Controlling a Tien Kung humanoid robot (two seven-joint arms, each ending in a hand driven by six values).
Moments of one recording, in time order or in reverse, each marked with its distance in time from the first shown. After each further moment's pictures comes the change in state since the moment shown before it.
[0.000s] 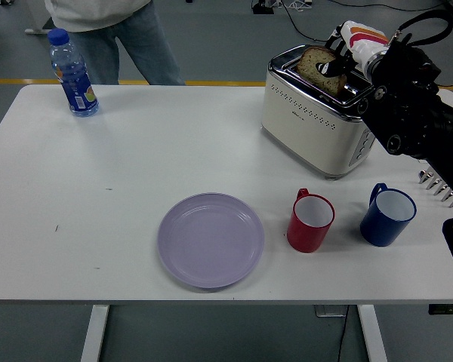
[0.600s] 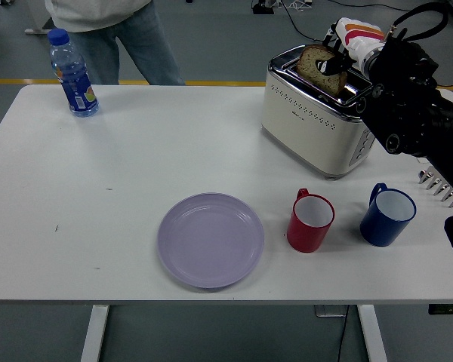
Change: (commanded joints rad) left arm -0.003 0.000 -0.001 0.000 -0.004 0.002 0.000; right arm 0.013 0.000 -0.029 0.011 -0.013 0.004 0.025
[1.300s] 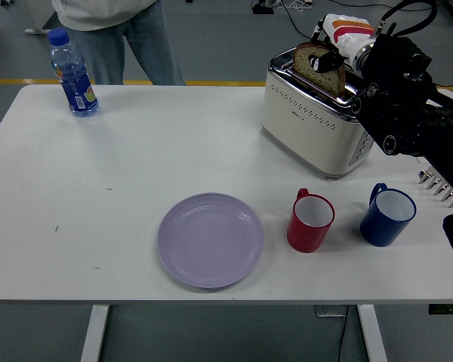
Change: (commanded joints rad) left arm 0.006 0.001 -0.002 0.000 -0.005 0.001 -0.001; right arm 0.003 0.000 0.013 0.040 -0.066 0.013 0.029
